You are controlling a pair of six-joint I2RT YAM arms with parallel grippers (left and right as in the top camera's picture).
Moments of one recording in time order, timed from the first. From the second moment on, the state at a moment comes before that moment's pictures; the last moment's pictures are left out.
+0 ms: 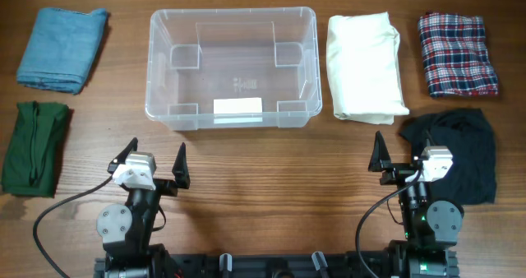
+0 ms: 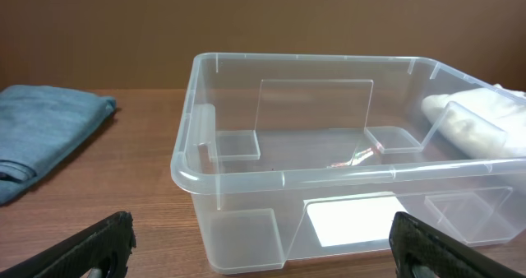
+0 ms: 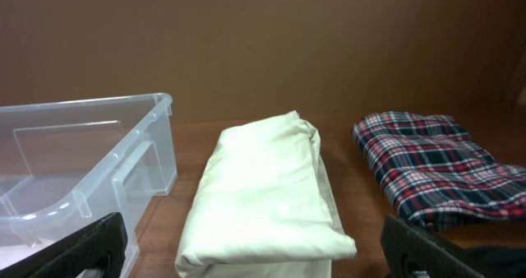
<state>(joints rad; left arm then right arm) 0.12 0.01 0.05 -0.16 0.26 -0.03 -0.08 0.03 0.01 0.00 -0.11 0.08</state>
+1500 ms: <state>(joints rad) 0.12 0.01 0.05 -0.16 0.26 -0.03 -0.08 0.09 0.01 0.04 -0.06 0.07</state>
